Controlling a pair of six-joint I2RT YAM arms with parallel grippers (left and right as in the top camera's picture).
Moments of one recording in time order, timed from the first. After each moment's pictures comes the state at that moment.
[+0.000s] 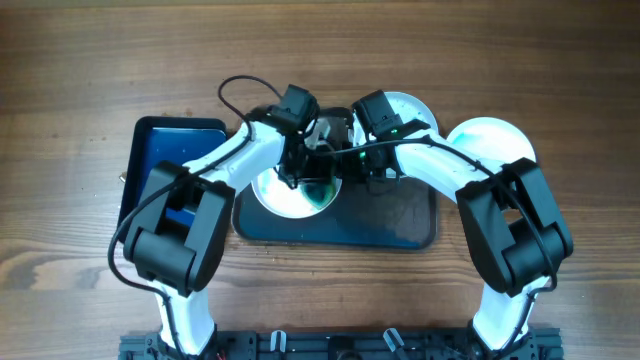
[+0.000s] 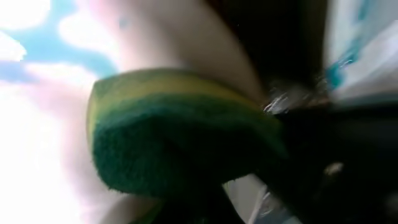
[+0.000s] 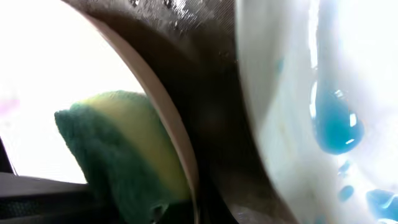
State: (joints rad) left arm -0.45 1.99 1.26 -0.64 0.44 -0.35; right arm 0.47 1.98 1.18 -0.44 -0.40 0.54
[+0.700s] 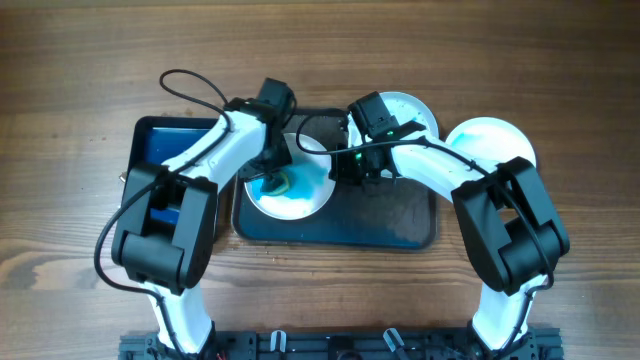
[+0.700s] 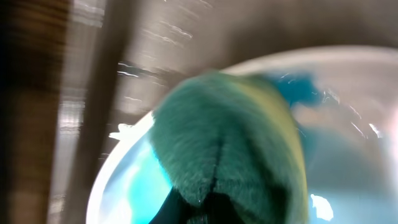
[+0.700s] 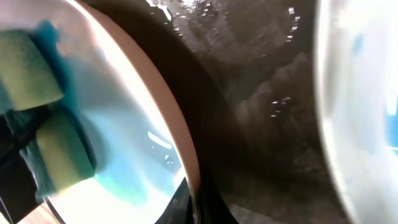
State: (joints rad) left arm -0.35 1.98 1.30 -0.85 -0.05 -0.63; right arm 0.48 1.99 1.18 -0.42 -0.45 0.55
